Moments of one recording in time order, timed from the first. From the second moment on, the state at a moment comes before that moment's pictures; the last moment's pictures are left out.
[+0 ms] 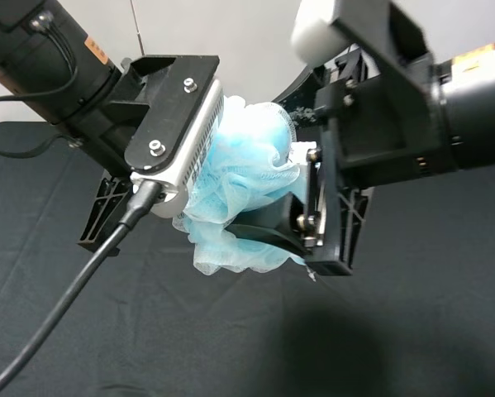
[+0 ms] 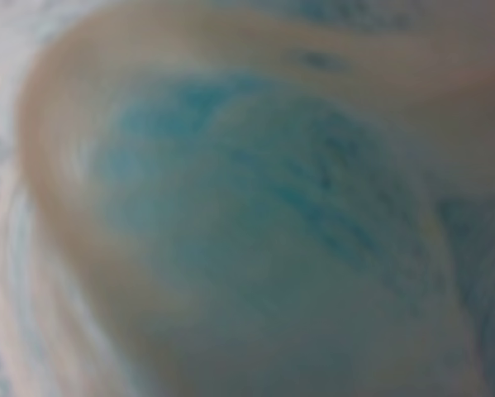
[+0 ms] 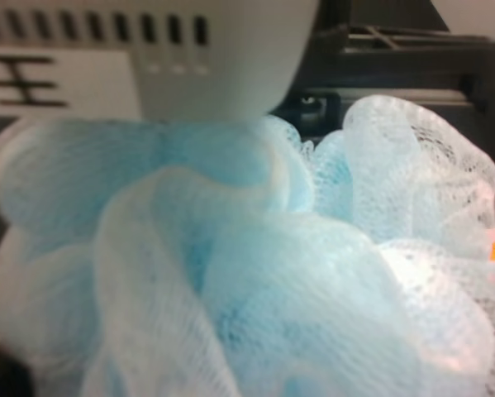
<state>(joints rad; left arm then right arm) -0.75 1.44 -1.05 -0.40 0.76 1.35 0.87 1.15 -0.80 0.56 0.38 -0.94</state>
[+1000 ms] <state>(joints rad) -0.75 1.44 -1.05 -0.40 0.75 1.35 0.87 1.27 -0.83 0.79 0.35 -1.13</state>
